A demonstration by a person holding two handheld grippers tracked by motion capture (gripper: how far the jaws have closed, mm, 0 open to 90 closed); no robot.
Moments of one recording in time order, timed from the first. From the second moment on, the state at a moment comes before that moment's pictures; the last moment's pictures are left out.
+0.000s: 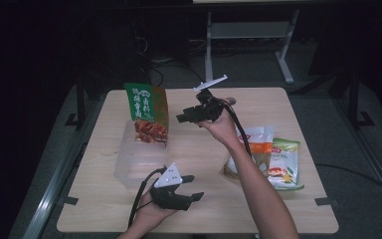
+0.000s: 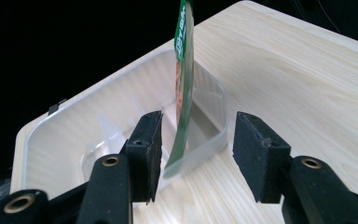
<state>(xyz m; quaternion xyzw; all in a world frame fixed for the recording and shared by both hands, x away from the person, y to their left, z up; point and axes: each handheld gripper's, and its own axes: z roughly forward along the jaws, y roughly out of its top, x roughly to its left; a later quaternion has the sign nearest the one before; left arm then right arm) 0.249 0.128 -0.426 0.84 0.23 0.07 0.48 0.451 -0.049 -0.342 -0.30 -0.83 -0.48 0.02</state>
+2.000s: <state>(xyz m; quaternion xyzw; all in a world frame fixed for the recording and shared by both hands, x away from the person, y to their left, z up) 0.246 0.122 -0.429 0.85 0.23 0.07 0.48 0.352 -0.285 -0.399 -0.49 -0.77 -0.40 -0.02</state>
